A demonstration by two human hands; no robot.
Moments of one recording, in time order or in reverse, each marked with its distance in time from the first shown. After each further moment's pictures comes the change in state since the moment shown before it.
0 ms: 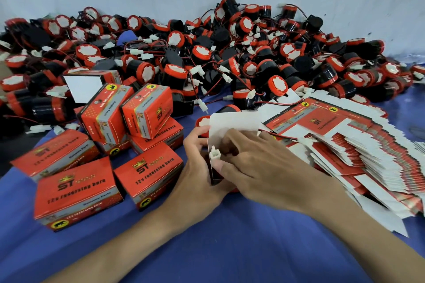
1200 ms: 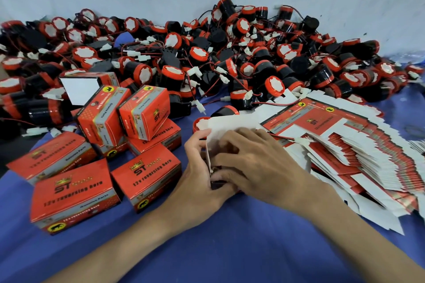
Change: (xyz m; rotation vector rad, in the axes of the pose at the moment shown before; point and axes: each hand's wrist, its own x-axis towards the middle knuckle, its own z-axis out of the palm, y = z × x) left_hand -0.001 0.001 0.001 0.027 -0.090 0.018; right_hand 0.000 0.007 0.012 -0.094 0.232 -0.069
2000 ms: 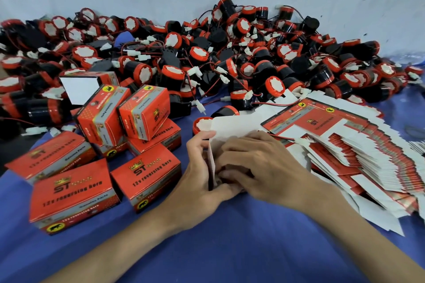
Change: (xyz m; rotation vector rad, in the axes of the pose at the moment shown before) left_hand 0.001 -0.003 -0.005 -0.055 -0.102 0.060; right_hand -0.004 0.010 0.002 0.168 0.082 -0.114
